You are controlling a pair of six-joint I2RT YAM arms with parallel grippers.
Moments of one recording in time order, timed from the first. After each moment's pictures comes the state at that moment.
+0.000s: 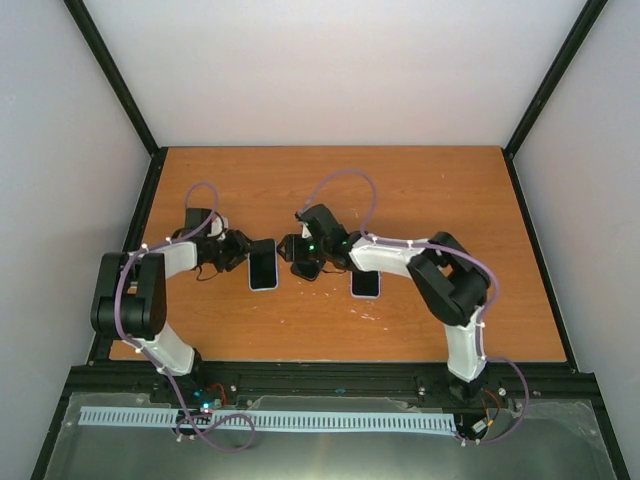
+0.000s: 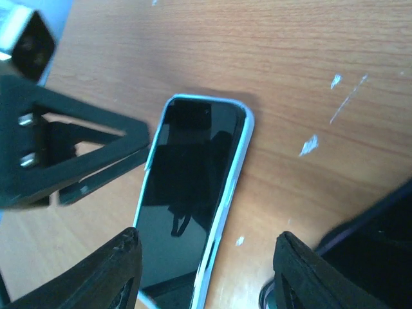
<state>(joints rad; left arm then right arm) -0.01 1.63 0.75 -0.13 0.53 -0.69 0.82 1.93 1.21 0.03 -0.24 0.68</state>
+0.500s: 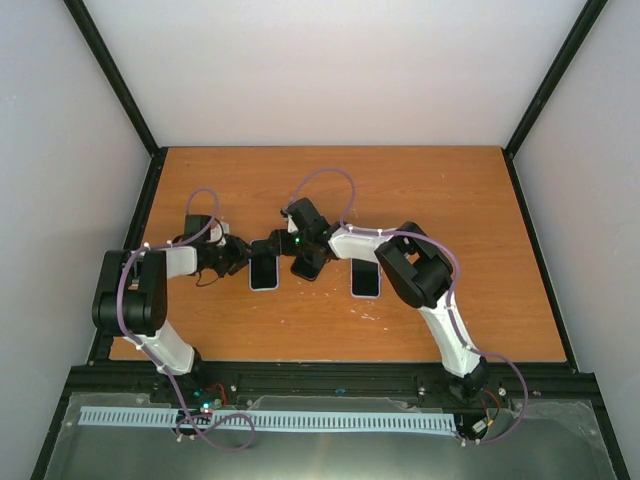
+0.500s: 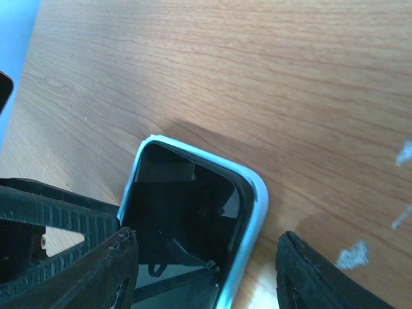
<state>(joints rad) 0.00 1.65 0.69 -0.06 0.60 -0.68 0.79 2.25 1.52 -0.02 -0.32 0.65</state>
